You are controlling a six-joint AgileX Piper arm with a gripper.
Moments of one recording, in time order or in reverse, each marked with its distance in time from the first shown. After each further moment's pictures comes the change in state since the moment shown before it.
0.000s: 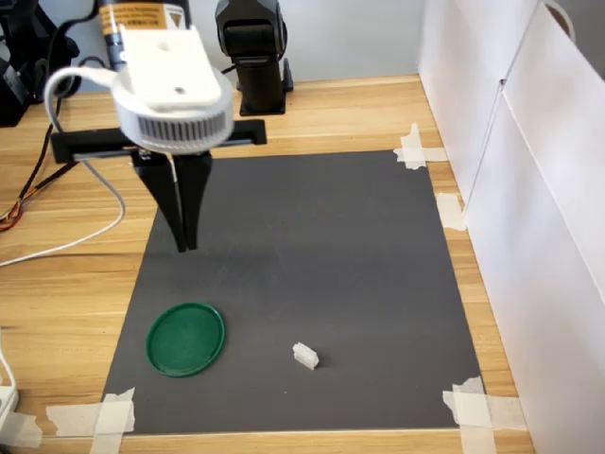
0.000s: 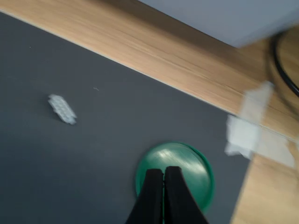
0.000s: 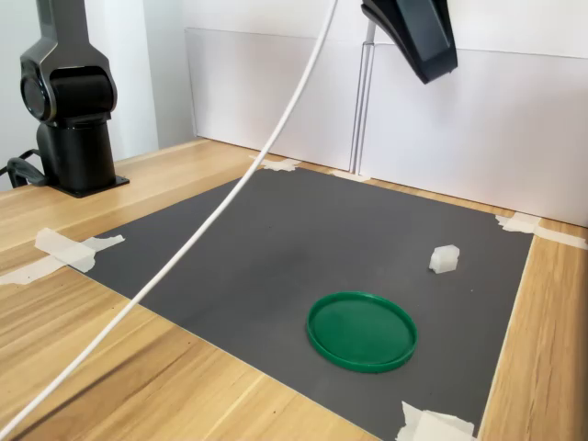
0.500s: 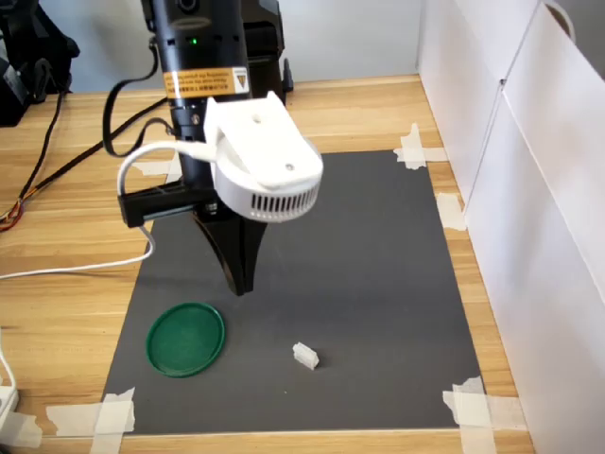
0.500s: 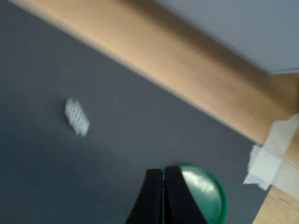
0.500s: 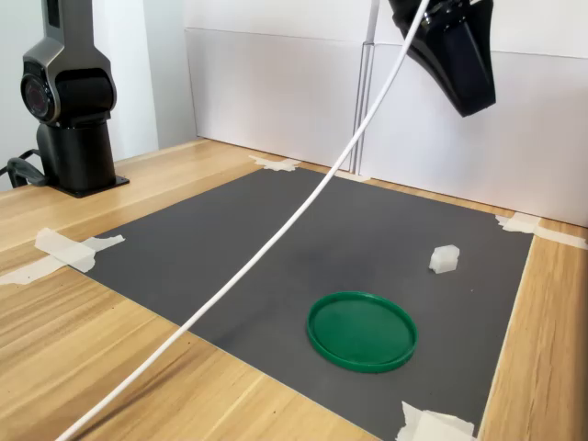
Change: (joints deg) arm 2.5 5.2 -0.8 -1.0 -0.6 -6.3
